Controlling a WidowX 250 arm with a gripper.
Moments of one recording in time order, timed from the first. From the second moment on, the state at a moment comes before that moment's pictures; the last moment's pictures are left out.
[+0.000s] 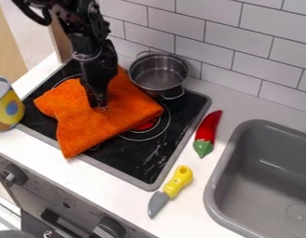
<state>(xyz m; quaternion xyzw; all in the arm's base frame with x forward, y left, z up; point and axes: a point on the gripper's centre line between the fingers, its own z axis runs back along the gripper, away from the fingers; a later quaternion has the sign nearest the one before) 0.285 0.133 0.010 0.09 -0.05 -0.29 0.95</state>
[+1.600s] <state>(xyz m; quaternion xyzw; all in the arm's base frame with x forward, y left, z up) 0.271 0.123 0.099 -0.03 -0.14 -0.23 0.96</state>
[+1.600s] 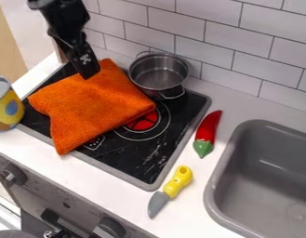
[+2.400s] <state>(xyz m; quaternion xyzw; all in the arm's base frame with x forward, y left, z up) 0.273 0.092 0.093 -0.04 -0.13 -0.12 0.98</state>
